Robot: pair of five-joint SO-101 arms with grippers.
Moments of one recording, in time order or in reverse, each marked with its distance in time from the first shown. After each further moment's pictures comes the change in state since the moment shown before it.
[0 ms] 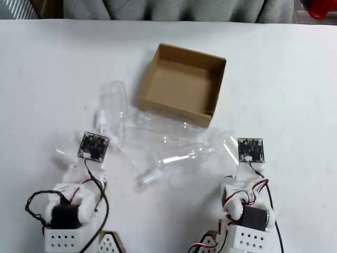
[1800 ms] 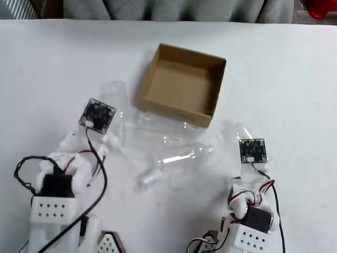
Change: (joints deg) left arm 3.1 37.7 -28.0 -13.1 -6.2; right arm 6.7 0.0 0.0 -0.9 10.4
